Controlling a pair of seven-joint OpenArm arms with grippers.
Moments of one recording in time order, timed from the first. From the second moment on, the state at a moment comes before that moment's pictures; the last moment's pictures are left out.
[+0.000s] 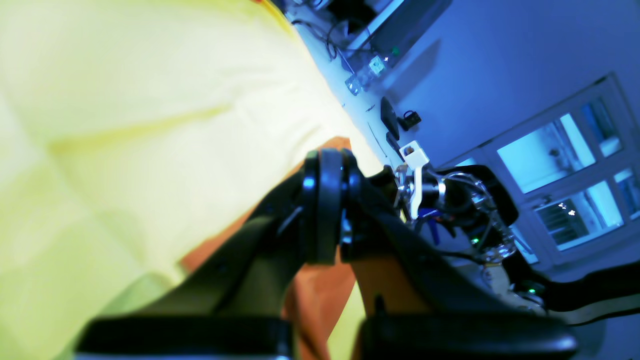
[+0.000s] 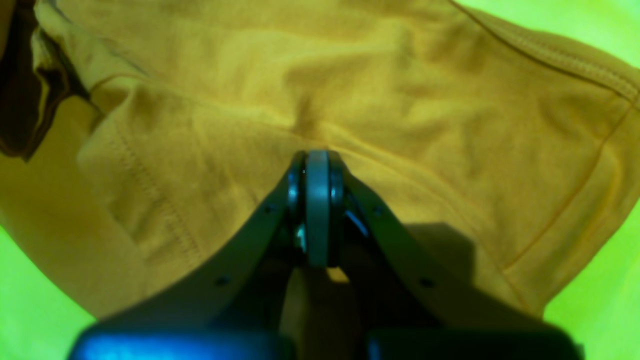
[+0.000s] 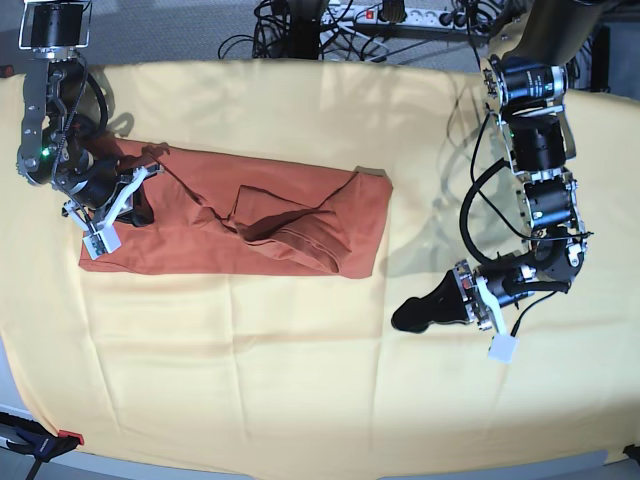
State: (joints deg) left arm -25.7 -14.0 -12.0 62.2 -86.4 -42.8 80.4; right arm -5.0 24.0 7.7 89.2 28.5 35.4 -49.1
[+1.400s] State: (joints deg) left arm -21.9 -14.2 10.5 62.2 -64.3 -43.9 71.5; right arm -2.4 23.6 15.3 94.2 33.9 37.0 -53.0
